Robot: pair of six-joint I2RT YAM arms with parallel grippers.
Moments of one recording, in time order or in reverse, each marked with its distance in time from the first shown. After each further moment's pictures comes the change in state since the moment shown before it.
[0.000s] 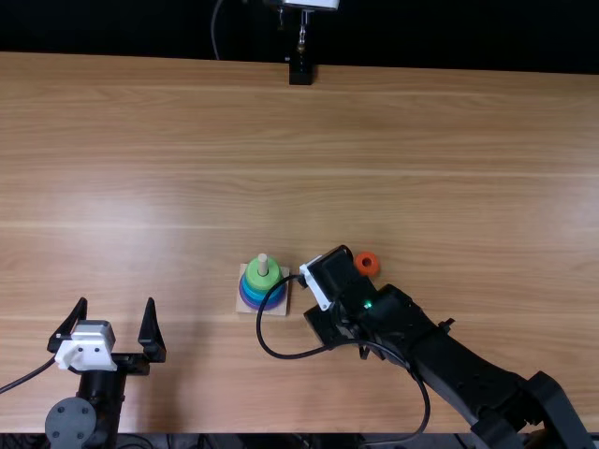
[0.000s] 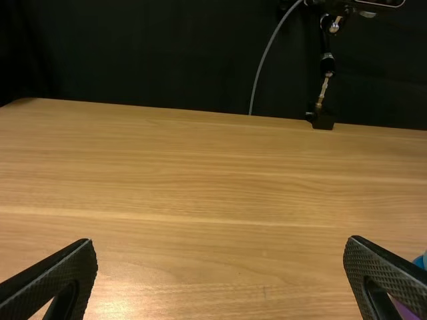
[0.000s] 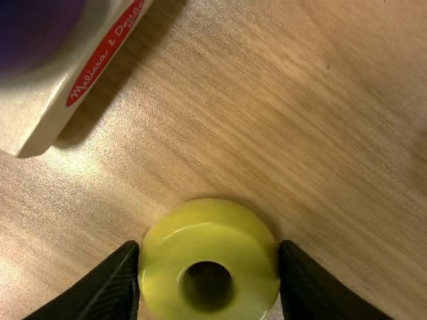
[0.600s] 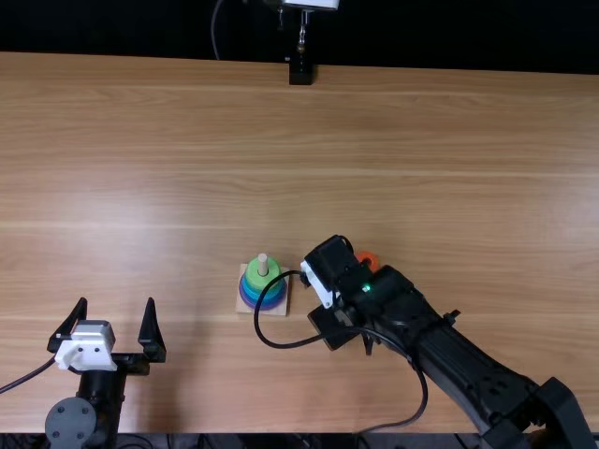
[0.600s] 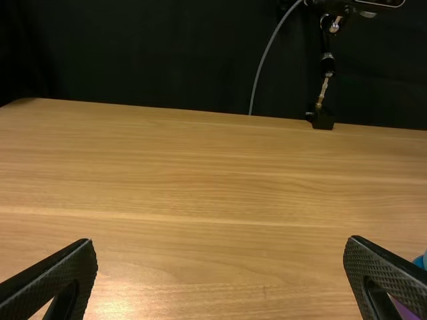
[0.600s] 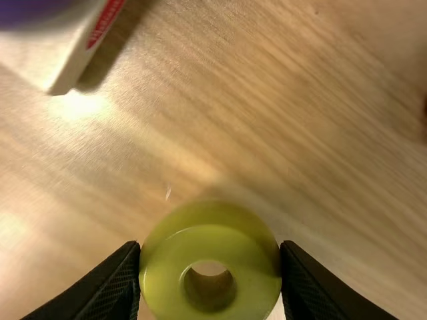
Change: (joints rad) left arm 0.000 0.000 0.000 0.000 0.000 0.000; right arm 0.000 0.000 0.186 -0.340 0.000 0.000
